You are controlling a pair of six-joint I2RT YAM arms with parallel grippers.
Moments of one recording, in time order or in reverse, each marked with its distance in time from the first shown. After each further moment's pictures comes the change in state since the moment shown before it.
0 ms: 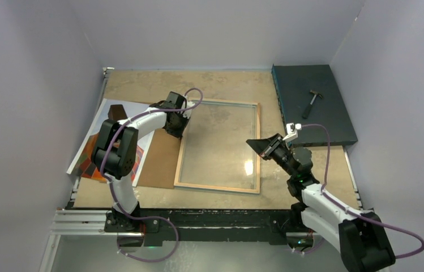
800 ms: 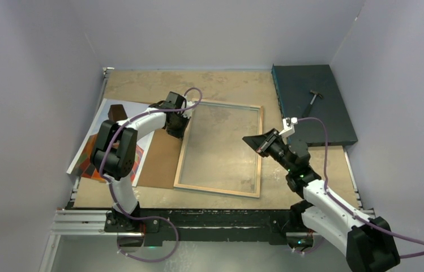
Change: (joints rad) left arm -0.001 -0.014 -0.007 -0.001 0.053 -0.038; right arm 0.070 -0.075 0.136 -0.276 0.063 0.011
